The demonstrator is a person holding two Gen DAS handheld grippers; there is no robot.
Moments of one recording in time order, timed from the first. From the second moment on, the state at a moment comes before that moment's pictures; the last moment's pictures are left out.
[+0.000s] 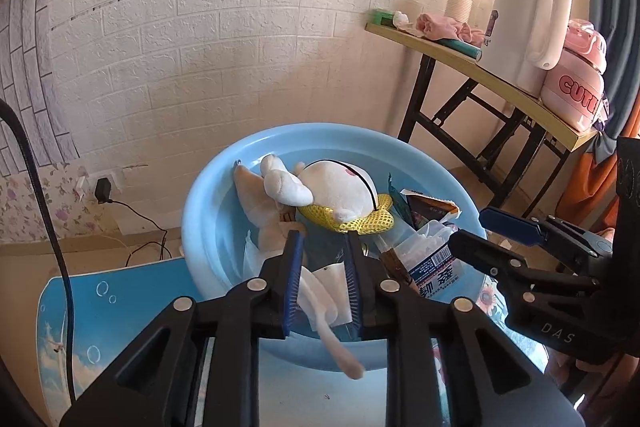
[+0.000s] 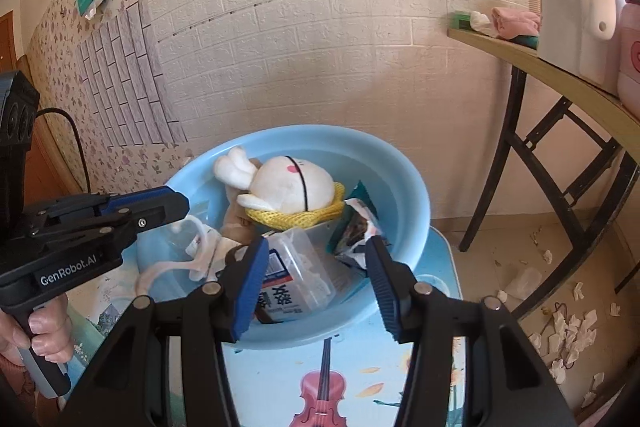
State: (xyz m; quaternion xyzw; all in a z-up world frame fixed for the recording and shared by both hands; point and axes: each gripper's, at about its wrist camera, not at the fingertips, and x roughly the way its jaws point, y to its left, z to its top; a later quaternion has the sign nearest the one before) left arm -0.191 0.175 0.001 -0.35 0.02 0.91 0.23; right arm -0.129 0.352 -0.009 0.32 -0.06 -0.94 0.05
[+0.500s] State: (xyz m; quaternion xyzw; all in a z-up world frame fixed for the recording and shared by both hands) left arm -0.161 0.146 0.022 -0.38 0.02 0.91 0.19; right arm -0.106 0.336 0.015 0.33 -0.05 -0.94 0.05
